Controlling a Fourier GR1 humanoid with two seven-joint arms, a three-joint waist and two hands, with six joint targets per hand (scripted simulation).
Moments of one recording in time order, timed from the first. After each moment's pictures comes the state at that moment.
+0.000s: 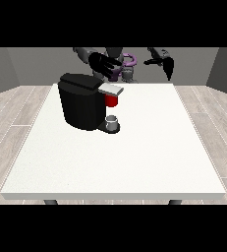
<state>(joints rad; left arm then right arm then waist) -0.25 0.10 0.14 -1.35 0.02 -0.18 -0.16 -0.81 -0.09 -0.02 -0.99 0.14 0.03 -0.05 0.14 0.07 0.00</state>
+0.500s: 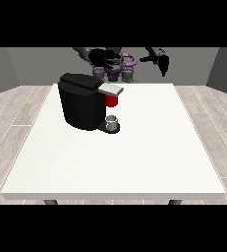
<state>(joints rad) -0.21 0.06 0.12 -1.32 0.02 -0.16 -0.19 -0.63 -0.02 0.10 -1.08 0.03 0.05 -0.16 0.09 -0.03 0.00</state>
